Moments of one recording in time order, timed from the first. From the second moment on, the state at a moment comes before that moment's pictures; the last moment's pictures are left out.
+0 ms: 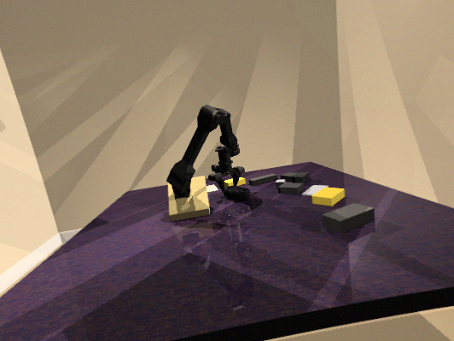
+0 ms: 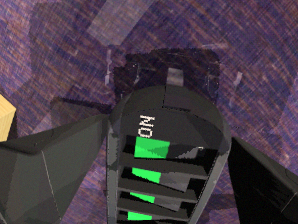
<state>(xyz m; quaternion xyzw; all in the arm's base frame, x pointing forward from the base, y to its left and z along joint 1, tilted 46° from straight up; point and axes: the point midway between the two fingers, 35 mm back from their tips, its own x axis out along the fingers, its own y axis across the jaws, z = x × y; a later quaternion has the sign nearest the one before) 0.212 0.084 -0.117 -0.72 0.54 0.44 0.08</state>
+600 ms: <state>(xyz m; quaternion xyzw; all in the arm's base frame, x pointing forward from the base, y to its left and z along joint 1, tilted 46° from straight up) 0.220 0.086 -0.119 -0.71 0.54 0.44 0.07</state>
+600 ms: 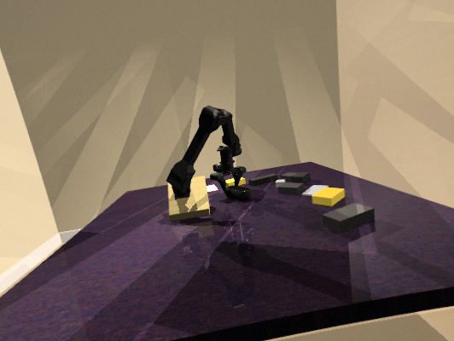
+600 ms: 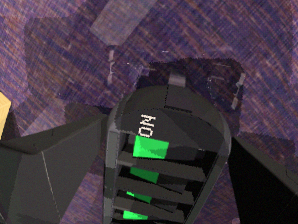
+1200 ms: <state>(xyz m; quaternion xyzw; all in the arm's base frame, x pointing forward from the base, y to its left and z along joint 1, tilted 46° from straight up) 0.215 0.108 -0.096 -0.72 0.54 0.44 0.07</state>
